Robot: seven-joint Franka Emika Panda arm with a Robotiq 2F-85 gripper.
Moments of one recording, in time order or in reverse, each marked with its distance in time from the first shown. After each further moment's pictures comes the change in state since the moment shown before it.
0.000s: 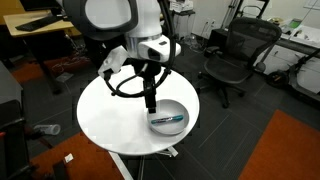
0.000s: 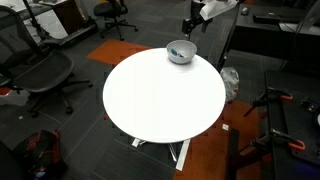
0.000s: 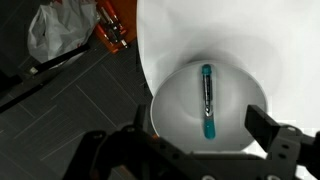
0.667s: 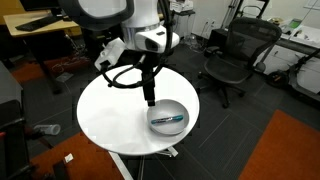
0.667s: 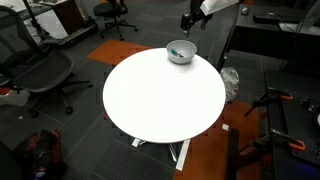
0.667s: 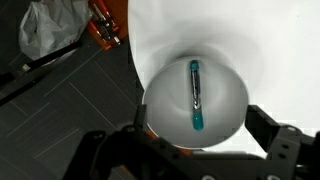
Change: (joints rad) arm -0.020 -0.047 0.036 -0.015 0.010 -0.002 -0.001
